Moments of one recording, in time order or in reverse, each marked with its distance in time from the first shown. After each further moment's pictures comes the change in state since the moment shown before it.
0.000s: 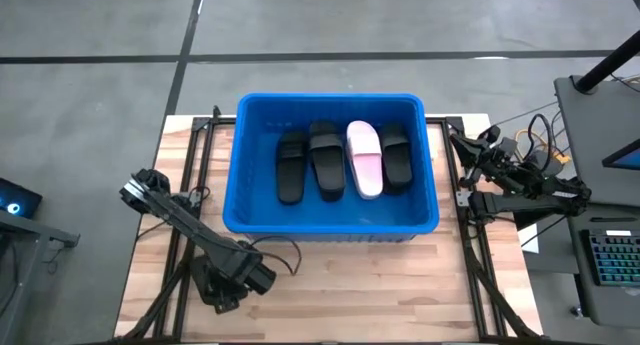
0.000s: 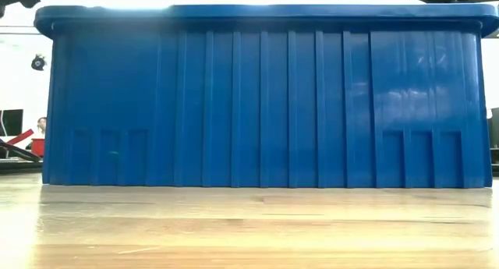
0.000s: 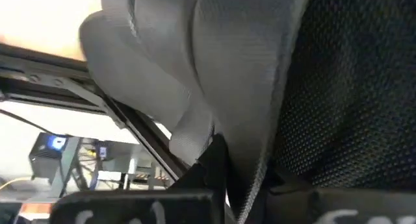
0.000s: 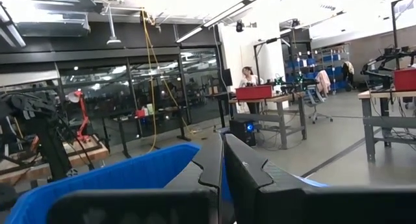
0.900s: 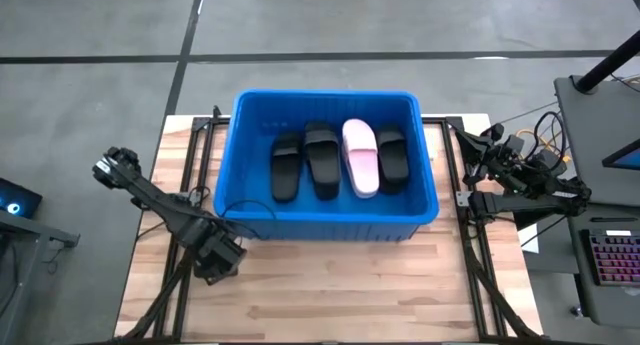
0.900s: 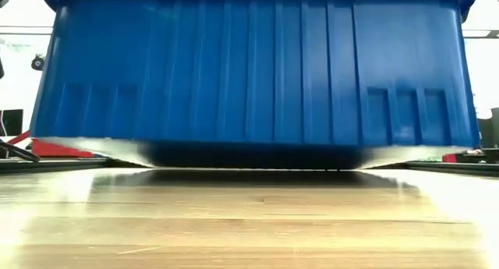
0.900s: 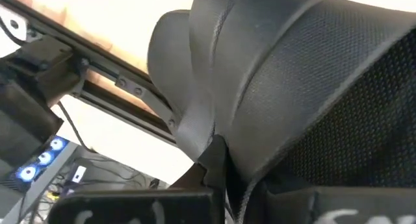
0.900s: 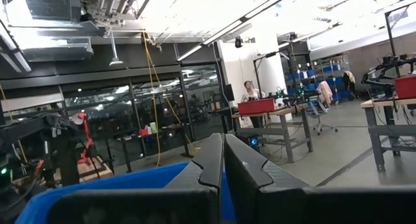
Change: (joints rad) left arm 0.012 -0.338 -0.133 -0.054 -0.313 -0.307; right arm 0.000 0.000 0.000 0.090 0.000 -0.008
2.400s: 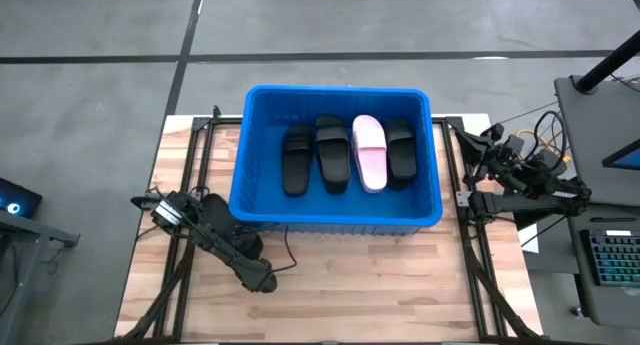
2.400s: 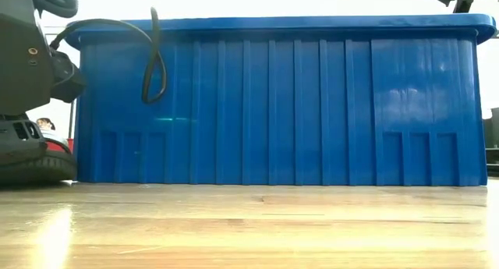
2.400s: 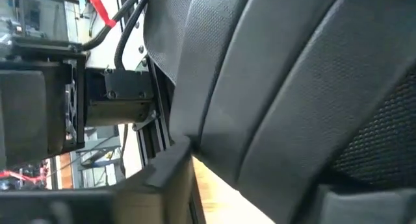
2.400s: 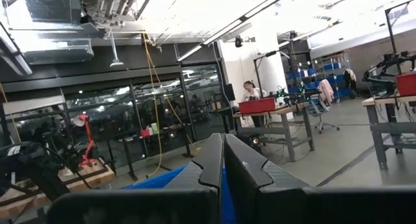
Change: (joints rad) left arm 0.006 0.640 -0.069 0.000 -0.345 -0.568; right arm 0.000 0.000 0.000 0.000 0.000 0.011
